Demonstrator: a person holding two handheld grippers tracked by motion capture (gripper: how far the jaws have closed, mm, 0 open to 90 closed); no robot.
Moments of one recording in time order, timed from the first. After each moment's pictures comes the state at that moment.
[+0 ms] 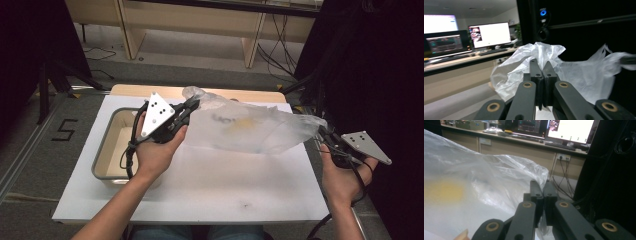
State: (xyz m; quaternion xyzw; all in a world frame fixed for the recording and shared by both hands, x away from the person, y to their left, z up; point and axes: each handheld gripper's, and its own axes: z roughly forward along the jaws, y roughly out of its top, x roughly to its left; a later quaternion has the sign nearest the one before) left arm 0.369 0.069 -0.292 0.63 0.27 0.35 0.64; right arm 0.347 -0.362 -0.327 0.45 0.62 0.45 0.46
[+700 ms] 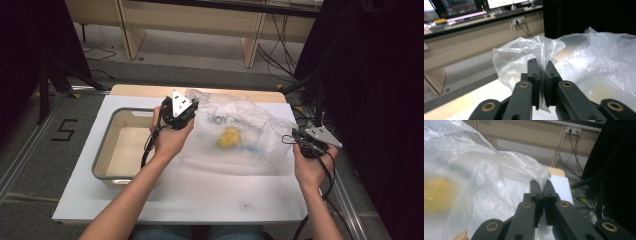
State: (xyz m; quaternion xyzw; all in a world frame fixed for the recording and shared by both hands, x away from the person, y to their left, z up) left arm 0.458 0.051 -0.361 0.70 0.36 0.35 0.52; right arm 0.410 -0.336 -0.393 0.49 0.66 0.40 0.41
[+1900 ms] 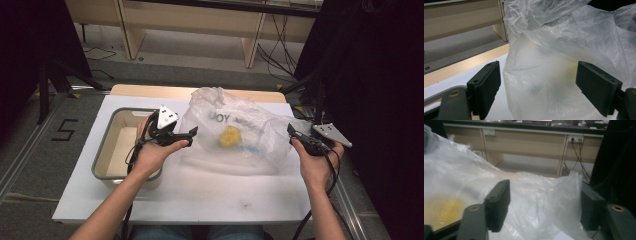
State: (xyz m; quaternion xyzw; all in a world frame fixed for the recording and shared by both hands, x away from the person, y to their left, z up) left arm 0.416 0.078 -0.374 0.73 0.38 0.27 0.50; right arm 0.412 -0.347 -0.383 0.49 0.62 0.46 0.40
